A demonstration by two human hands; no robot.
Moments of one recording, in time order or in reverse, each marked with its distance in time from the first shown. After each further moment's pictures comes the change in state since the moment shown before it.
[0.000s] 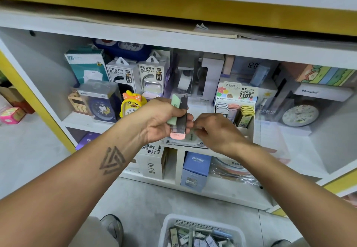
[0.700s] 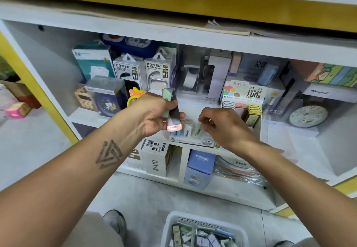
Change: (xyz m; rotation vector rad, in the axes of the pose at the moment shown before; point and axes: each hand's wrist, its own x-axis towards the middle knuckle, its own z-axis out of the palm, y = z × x) left_hand 0.000 0.004 -0.024 -0.096 0.178 0.008; right_hand 0.000 0.000 -0.002 0.097 0.148 0.000
